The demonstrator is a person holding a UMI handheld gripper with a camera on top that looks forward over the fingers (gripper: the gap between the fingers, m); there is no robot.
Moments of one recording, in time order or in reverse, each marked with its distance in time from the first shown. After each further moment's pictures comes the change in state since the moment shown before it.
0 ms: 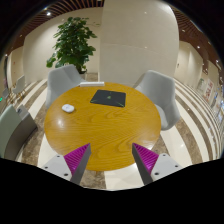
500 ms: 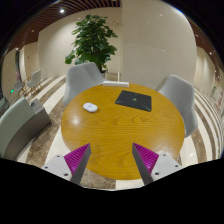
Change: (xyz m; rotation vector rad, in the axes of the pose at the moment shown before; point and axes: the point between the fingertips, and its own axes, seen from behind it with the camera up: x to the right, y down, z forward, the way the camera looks) arm -0.098 -0.009 0.043 0.015 -0.181 -0.088
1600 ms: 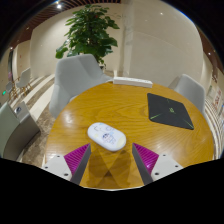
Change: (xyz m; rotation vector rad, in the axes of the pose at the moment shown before) arm -0.117 -0.089 0.302 -0.018 0.089 0.022
